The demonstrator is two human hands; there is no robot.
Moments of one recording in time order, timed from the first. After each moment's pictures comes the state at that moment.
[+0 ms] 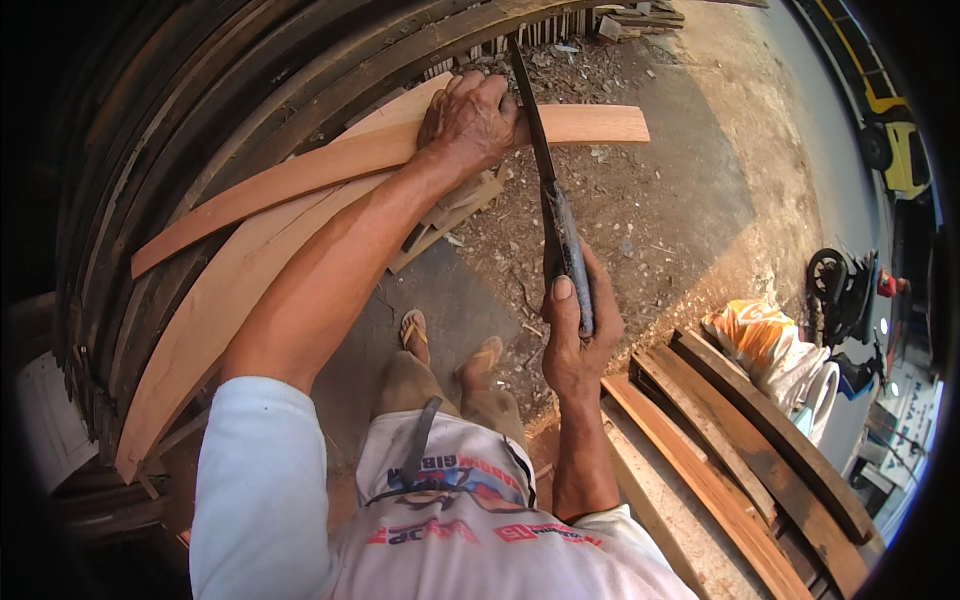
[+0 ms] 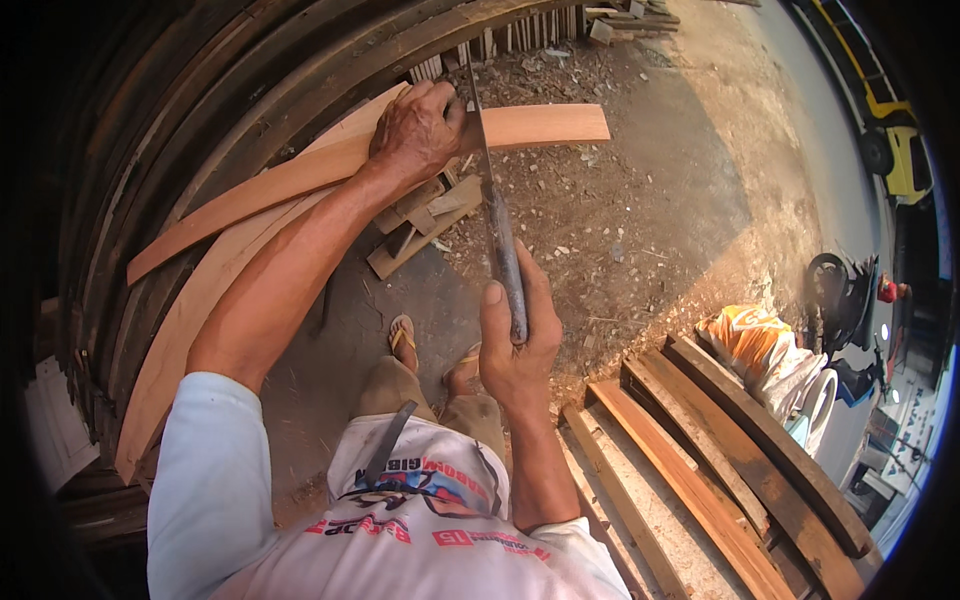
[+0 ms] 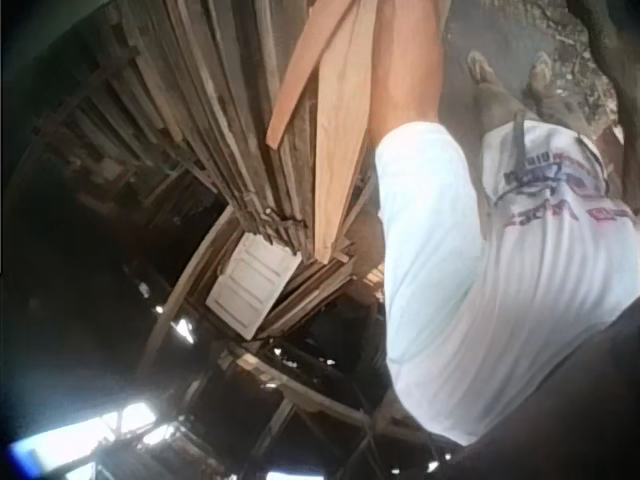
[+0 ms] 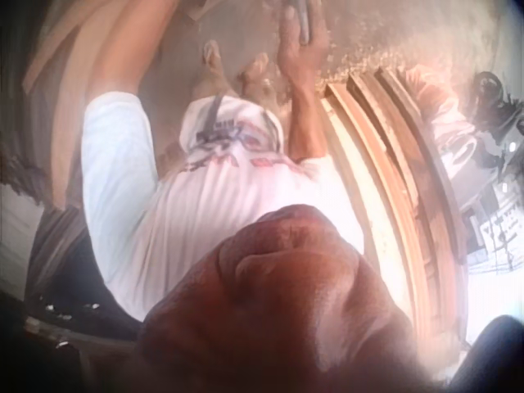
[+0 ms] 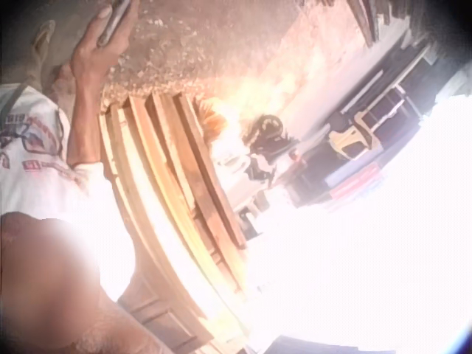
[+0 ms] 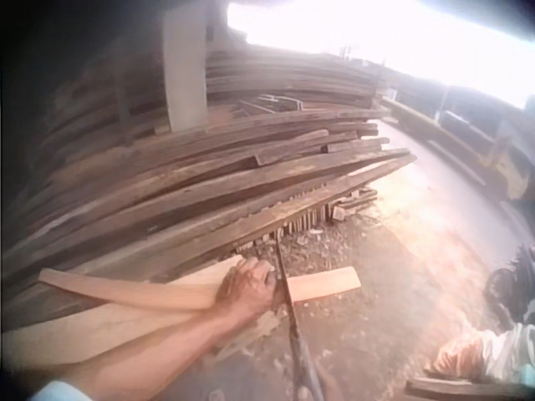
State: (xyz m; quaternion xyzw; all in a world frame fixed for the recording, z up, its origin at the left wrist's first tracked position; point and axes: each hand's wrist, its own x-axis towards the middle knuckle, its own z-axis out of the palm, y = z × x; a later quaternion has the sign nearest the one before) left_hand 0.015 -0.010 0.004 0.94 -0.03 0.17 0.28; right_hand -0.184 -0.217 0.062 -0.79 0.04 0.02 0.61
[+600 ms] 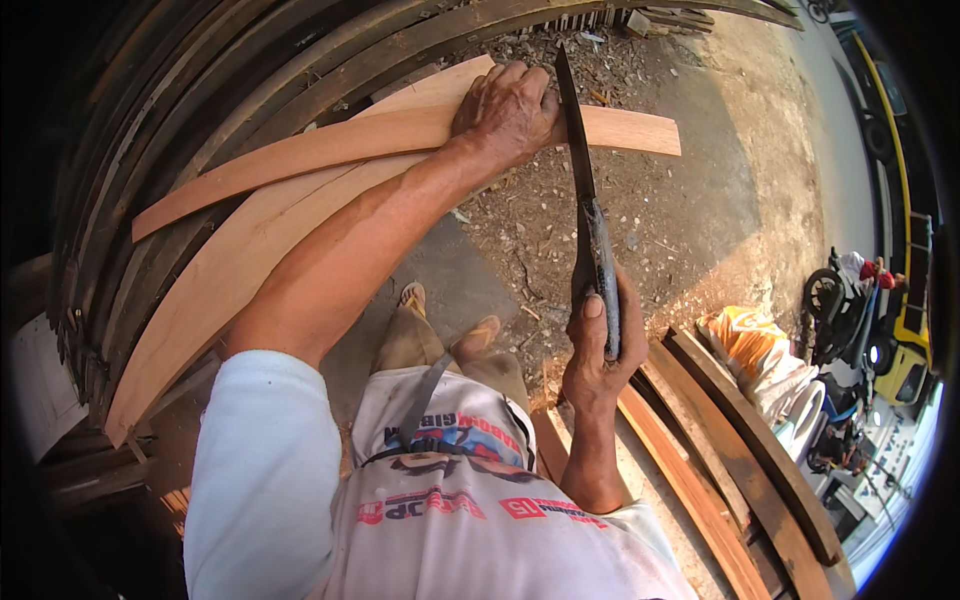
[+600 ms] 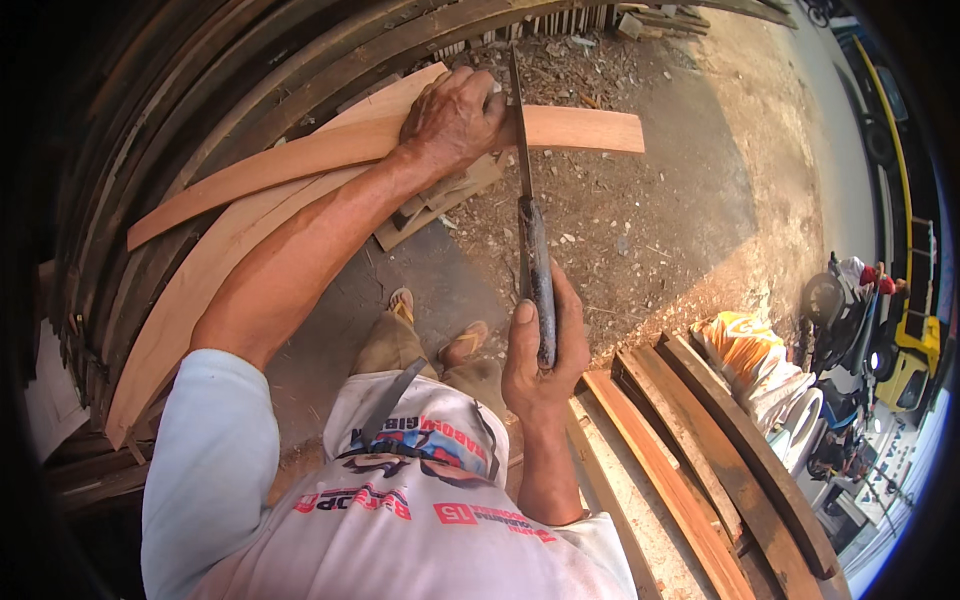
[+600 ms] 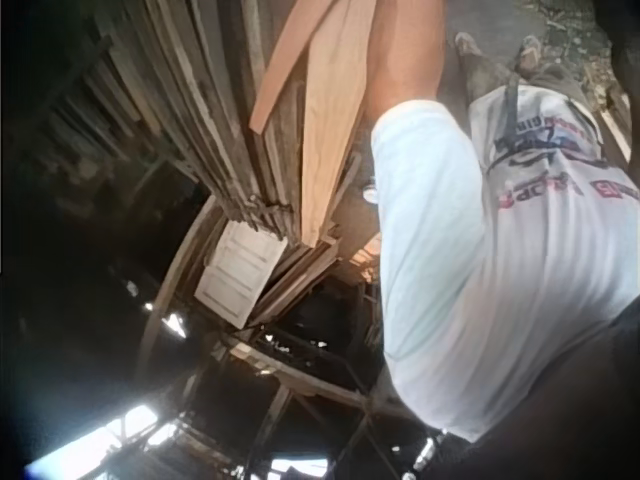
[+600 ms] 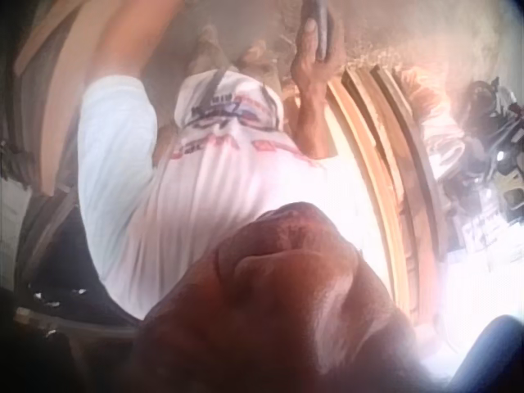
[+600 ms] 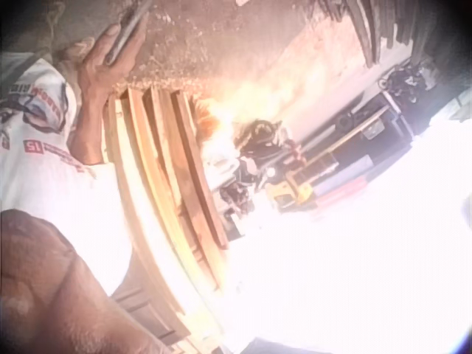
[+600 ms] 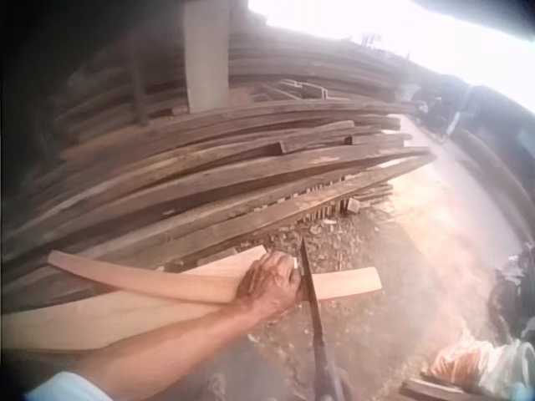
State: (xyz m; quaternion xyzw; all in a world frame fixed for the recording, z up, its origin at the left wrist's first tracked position) left_hand 0.015 -0.012 0.001 0.94 -0.04 0.20 0.28; right_hand -0.187 -0.225 0.075 -0.80 0.02 -0.02 0.60
